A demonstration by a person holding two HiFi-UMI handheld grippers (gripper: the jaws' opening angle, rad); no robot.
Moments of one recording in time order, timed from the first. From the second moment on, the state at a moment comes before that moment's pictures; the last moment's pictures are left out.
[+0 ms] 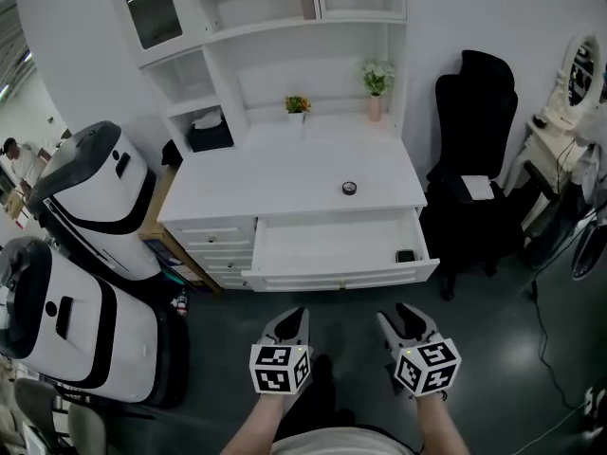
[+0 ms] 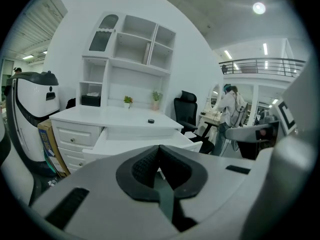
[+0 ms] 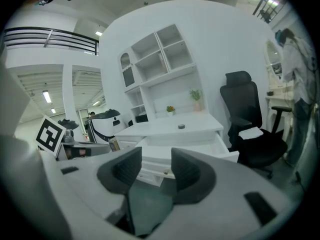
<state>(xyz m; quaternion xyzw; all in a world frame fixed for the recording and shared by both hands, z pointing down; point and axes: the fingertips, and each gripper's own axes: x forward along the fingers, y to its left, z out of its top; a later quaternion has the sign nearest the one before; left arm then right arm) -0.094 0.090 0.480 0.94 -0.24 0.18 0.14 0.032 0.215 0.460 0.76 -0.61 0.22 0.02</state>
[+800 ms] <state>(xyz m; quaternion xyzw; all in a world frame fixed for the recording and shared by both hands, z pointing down) -0.013 -0.075 0.485 0.95 -0.21 0.19 0.14 0.115 0.067 0.462 0.79 -0.56 0.23 0.02</state>
